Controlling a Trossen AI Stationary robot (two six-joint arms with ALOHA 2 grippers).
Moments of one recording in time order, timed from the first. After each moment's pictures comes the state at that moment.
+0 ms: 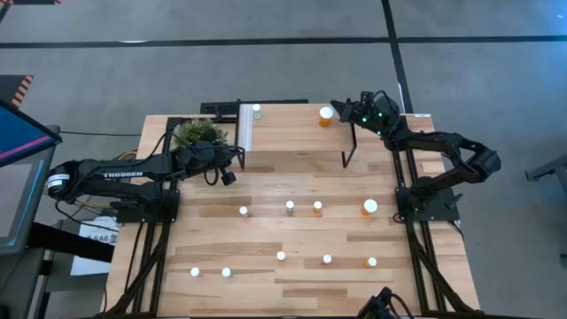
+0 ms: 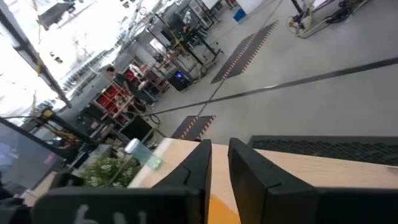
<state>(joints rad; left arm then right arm) 0.29 0.97 0.53 -0.09 -0.34 0.18 -0.89 1.39 0.57 0.81 -0.25 0.73</state>
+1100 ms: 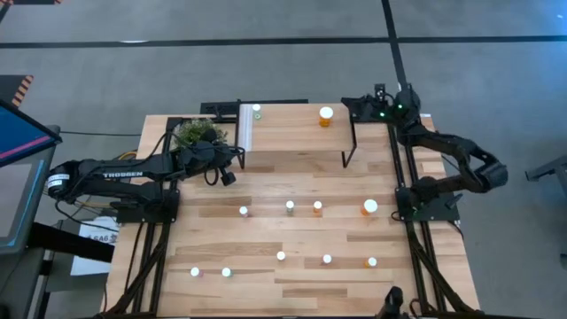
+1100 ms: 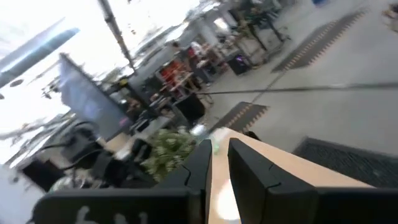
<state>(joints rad) 0.29 0.97 0.53 -0.10 -0.34 0.18 -1.07 1.26 0.56 0.84 -0.73 0.72</state>
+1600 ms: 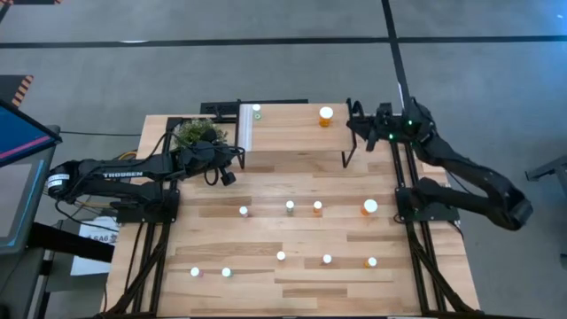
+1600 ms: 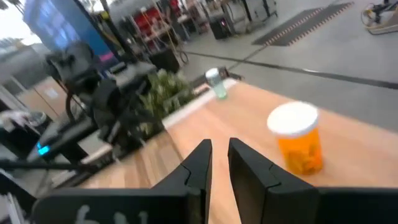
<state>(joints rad) 0.29 0.97 0.53 -0.09 -0.34 0.18 -0.82 0.79 0.56 0.11 -0.47 0.36</state>
